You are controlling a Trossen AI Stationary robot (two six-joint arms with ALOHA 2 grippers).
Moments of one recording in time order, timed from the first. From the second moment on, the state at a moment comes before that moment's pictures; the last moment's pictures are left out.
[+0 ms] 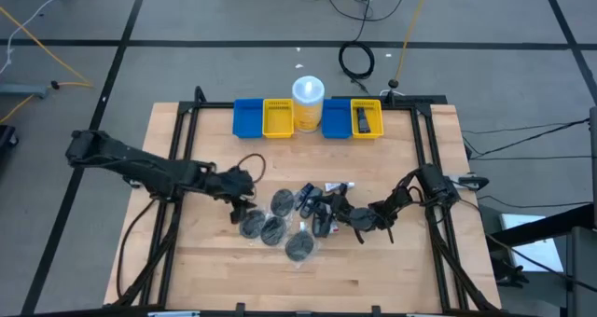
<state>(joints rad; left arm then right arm) -0.14 1.17 0.57 -0.28 -0.04 -0.44 0.35 2.13 0.59 1.34 0.74 0.27</state>
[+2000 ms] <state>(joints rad) 0.67 1.43 0.80 0.19 -0.35 0.79 0.35 2.13 0.59 1.33 0.73 0.29</state>
